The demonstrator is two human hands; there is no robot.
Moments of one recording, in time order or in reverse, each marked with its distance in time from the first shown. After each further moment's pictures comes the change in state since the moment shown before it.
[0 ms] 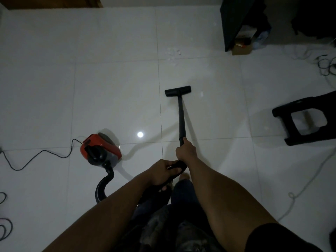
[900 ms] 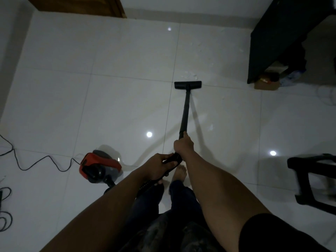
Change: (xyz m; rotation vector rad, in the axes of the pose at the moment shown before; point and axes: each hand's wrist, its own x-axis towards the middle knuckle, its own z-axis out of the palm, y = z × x) left_hand 0.134 0.190 -0.179 -0.113 0.200 -0.052; right_hand 0.190 -0.224 -0.126 0.051 -0.095 0.006
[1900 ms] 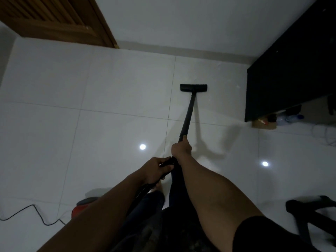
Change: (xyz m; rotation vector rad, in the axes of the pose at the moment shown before) left_hand 0.166 0.168 -0.236 -0.022 -0.014 0.040; right_hand 0.175 -0.274 -0.048 0.036 0.127 0.088
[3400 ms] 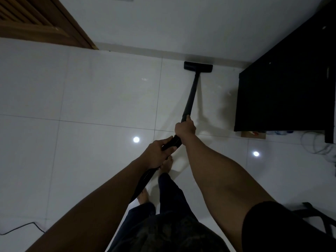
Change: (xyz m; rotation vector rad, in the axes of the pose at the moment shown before) left_hand 0.170 0.176 -0.075 -0.040 0.087 0.046; right_hand 0.157 -0.183 -0.130 0.050 0.042 -0.033
